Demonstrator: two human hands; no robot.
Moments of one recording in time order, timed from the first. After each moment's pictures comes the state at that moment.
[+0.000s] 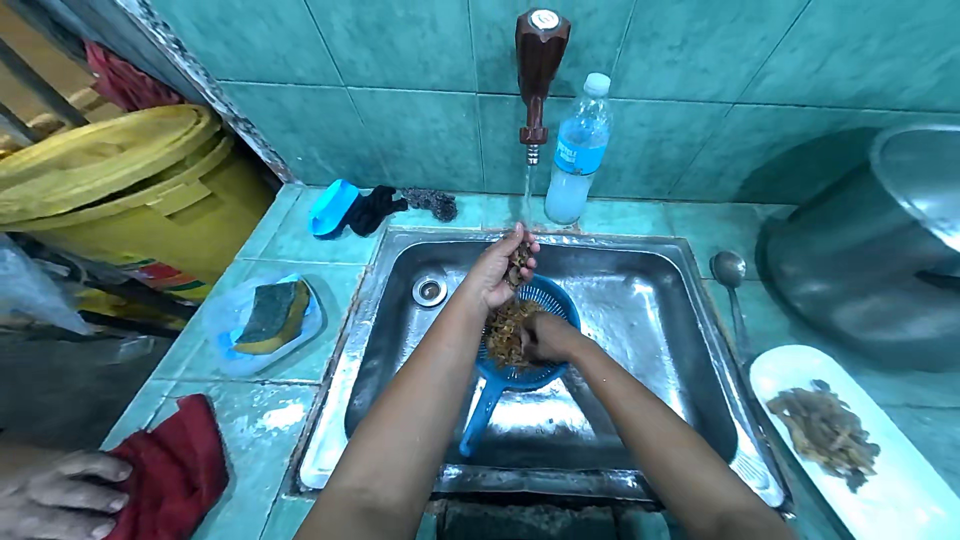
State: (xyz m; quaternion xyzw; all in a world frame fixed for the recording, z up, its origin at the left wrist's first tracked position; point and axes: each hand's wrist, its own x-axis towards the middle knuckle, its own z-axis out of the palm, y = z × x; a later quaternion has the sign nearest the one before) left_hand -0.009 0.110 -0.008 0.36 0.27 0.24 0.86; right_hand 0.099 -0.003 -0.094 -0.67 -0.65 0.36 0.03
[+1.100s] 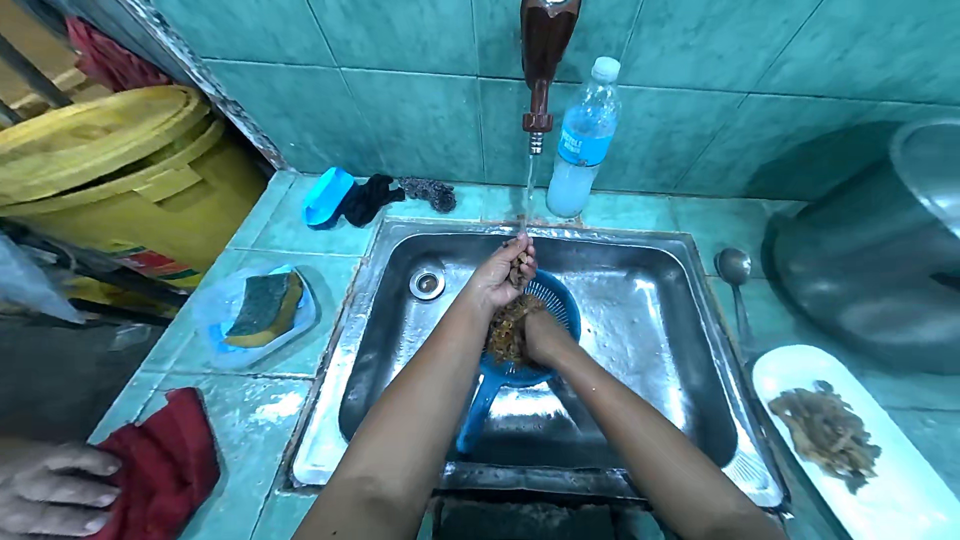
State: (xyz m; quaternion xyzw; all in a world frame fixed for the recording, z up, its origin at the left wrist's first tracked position) left_hand -0.003 0.108 -0.036 0.25 0.27 0.26 0.90; right_hand 0.069 -0.008 -0.072 -0.74 -0.57 0.37 -0.01
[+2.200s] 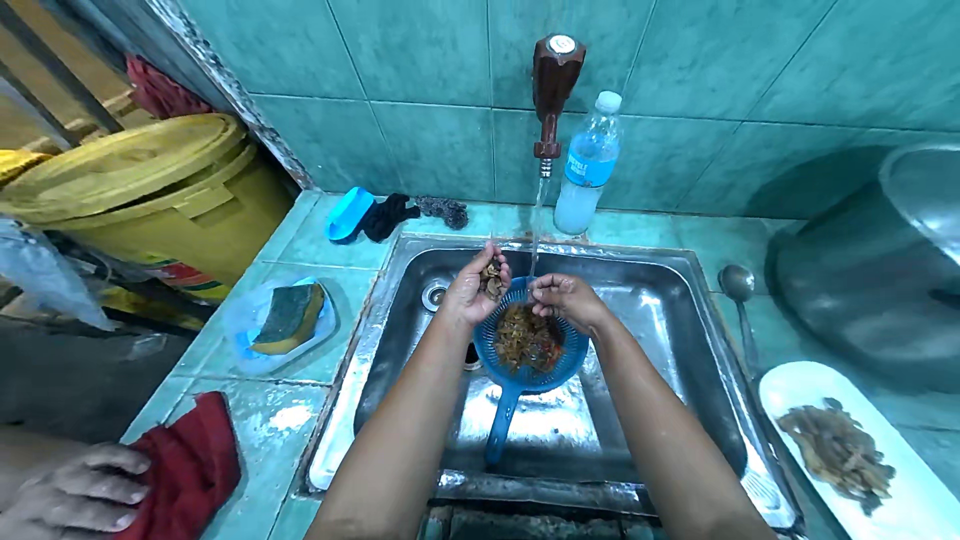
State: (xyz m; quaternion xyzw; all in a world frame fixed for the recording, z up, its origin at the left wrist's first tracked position) left_hand -0.051 0.117 -0.022 0.21 0.26 0.35 0.87; right_hand 0.127 0.016 -0.050 -0.55 -0.37 0.56 0.50
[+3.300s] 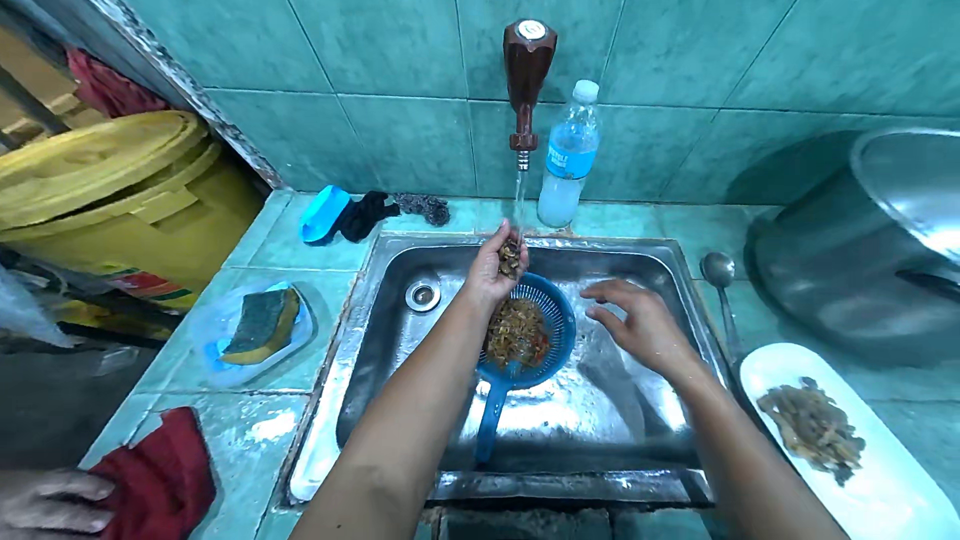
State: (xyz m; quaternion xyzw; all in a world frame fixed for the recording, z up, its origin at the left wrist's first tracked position) left_hand 0.012 0.117 -0.020 0.21 0.26 0.34 0.88; right_hand 0.160 -0.093 0.010 -0.69 -0.64 0.10 0.32
